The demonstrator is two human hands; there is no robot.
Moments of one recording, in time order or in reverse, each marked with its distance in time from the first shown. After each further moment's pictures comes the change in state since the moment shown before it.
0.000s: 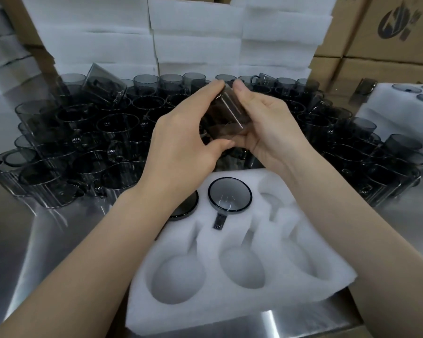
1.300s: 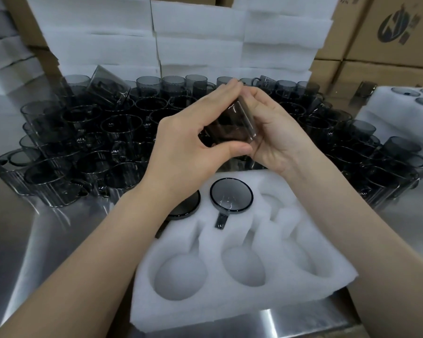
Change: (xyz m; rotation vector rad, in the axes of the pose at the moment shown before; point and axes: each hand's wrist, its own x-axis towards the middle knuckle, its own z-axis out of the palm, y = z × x) left_hand -0.004 0.005 -0.002 -0.256 -0.062 0.041; right_hand 0.004 0.000 -0.010 0.269 -0.142 0.082
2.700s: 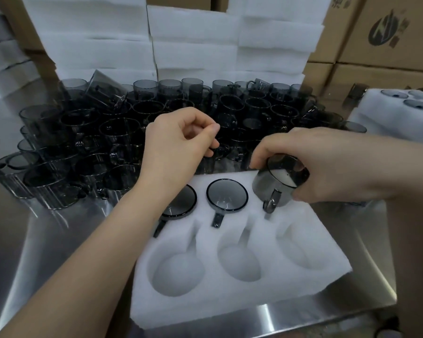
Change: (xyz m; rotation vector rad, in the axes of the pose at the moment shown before) left_hand 0.005 -0.007 -0.004 -0.056 0.108 -0.324; right_hand -0.080 -0.075 0.013 -1.790 -0.370 0.256
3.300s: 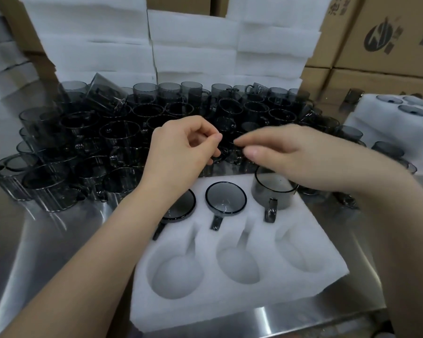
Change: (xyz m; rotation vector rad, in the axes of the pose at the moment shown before) left_hand 0.000 -0.001 0.001 0.063 -0.055 0.016; right_hand 0.017 -0.009 0.007 0.272 0.199 0.071
